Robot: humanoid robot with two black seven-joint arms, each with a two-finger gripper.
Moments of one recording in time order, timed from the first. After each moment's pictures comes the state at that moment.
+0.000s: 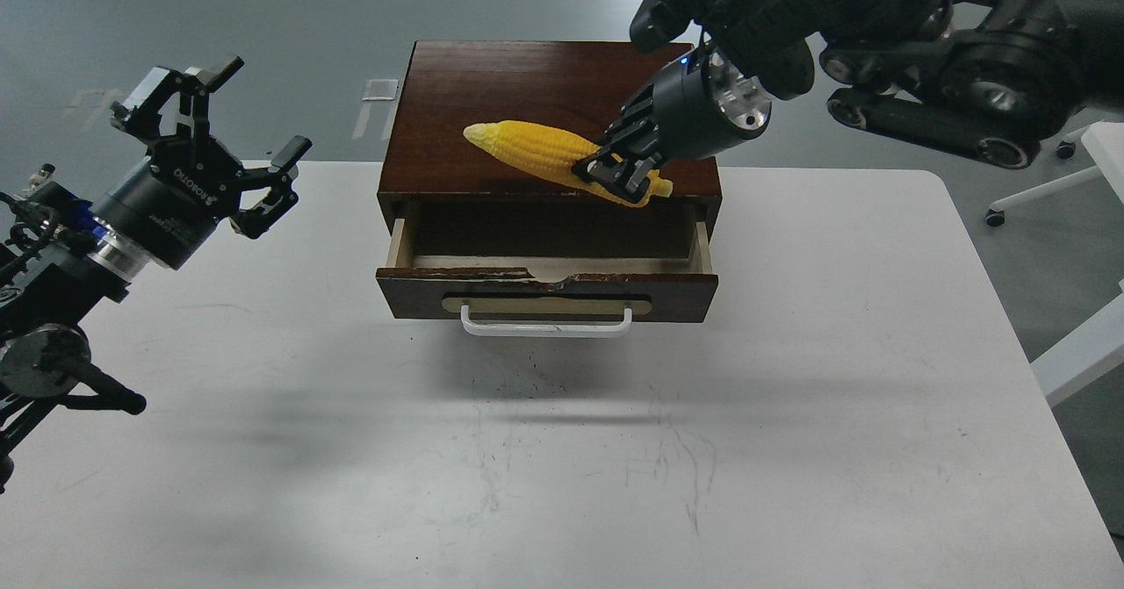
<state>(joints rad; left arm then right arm) -0.49 0.74 -0.79 -1.19 0.24 -0.49 -0.49 1.88 -0.21 -0.56 1.09 -1.43 0.25 0.49</state>
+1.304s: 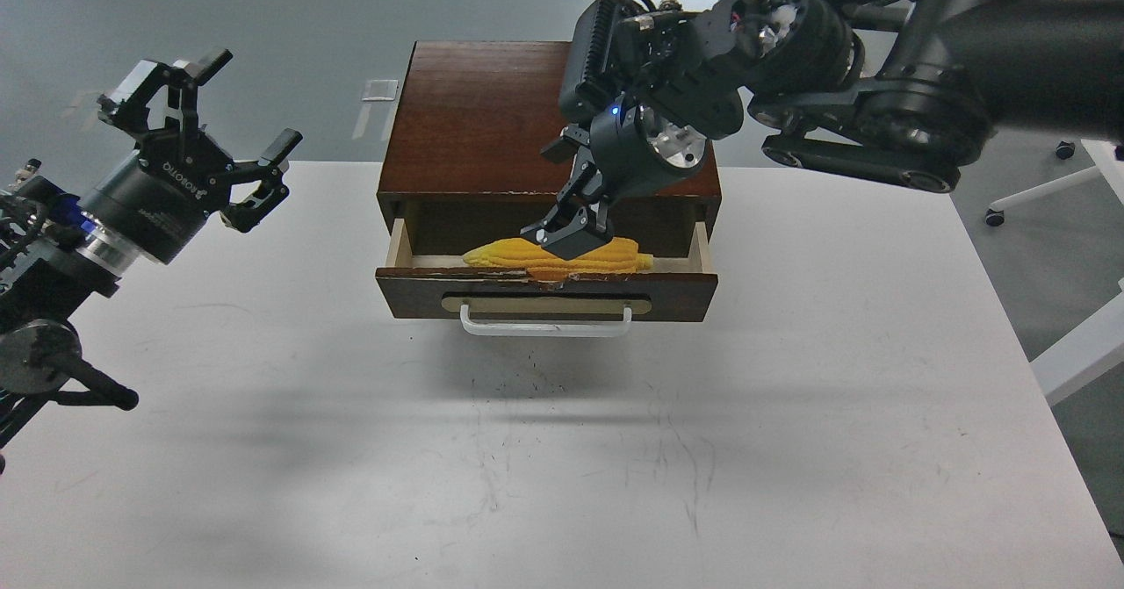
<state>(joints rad) -0.49 0.75 -0.80 -1.19 0.24 -0.49 -0.49 1.91 -0.19 -0.60 1.10 -1.32 0.14 0.49</state>
